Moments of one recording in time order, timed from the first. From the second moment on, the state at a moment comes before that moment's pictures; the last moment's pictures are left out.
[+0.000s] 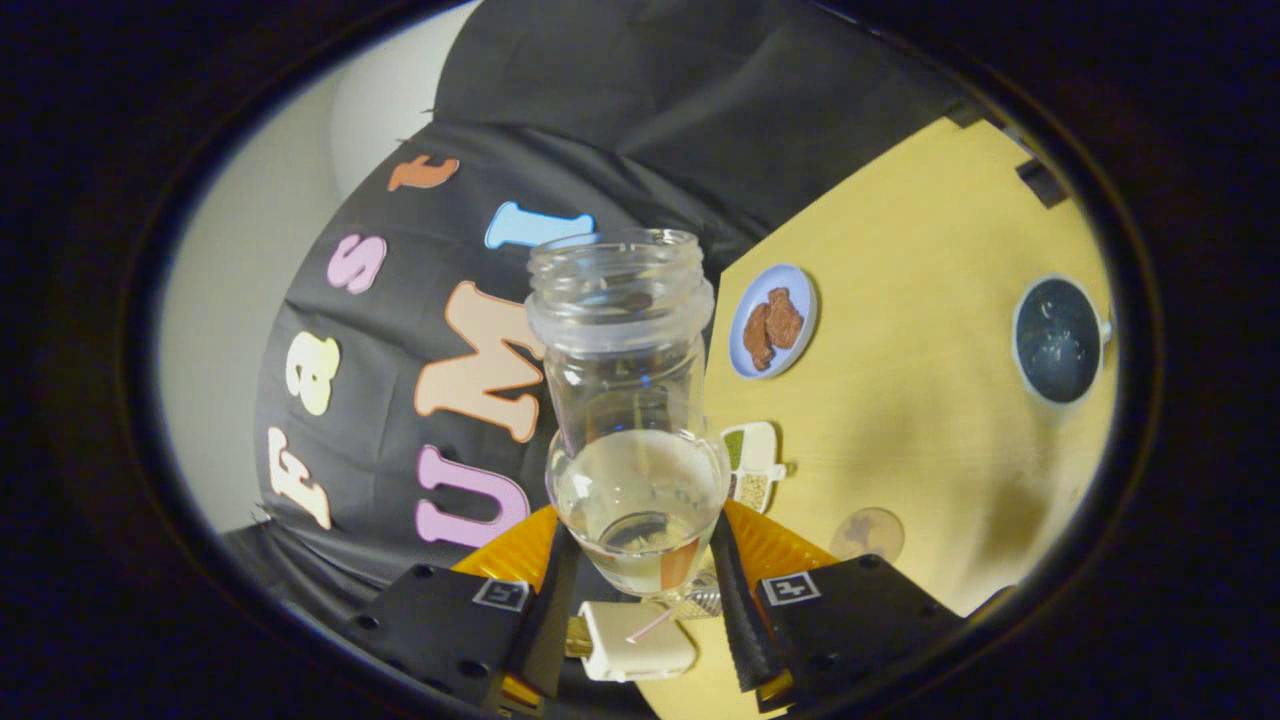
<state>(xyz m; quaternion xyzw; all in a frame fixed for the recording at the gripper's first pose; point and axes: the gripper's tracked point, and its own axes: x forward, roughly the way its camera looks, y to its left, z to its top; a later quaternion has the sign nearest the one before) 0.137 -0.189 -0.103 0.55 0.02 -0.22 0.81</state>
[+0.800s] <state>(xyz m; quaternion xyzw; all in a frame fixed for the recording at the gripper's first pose) 0.141 -0.187 -0.184 0.36 0.11 -0.27 0.89</state>
